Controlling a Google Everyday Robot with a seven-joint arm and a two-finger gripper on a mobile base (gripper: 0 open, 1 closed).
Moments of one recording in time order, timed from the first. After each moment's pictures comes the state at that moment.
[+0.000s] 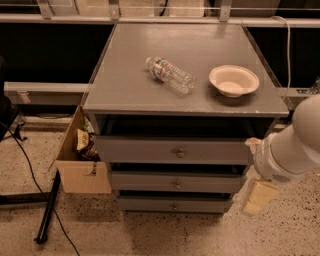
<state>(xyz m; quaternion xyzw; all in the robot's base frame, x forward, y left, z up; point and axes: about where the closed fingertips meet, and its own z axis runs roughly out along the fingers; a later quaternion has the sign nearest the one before) 0.420 -0.219 0.765 -0.60 0.78 -0.01 0.16</state>
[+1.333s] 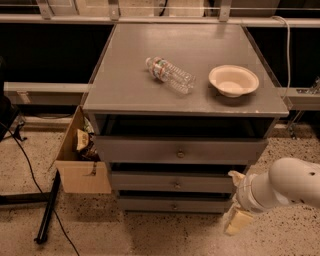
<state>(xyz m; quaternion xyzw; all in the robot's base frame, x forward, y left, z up) 0.429 -0.215 0.595 -0.60 0.77 0.05 0.21</state>
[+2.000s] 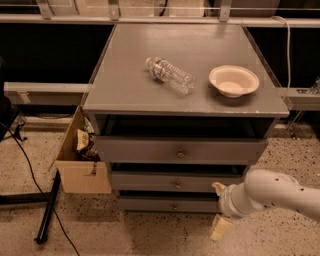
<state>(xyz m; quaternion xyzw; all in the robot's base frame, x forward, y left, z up) 0.436 -0.185 0.508 -0.61 0.77 0.09 0.19</state>
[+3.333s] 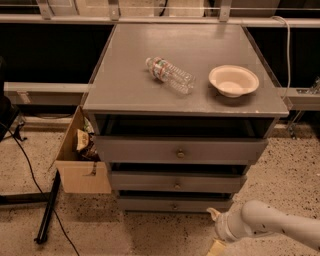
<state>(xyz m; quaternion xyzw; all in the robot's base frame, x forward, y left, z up) 0.411 -0.185 0.352 -0.58 0.76 0.18 0.21</state>
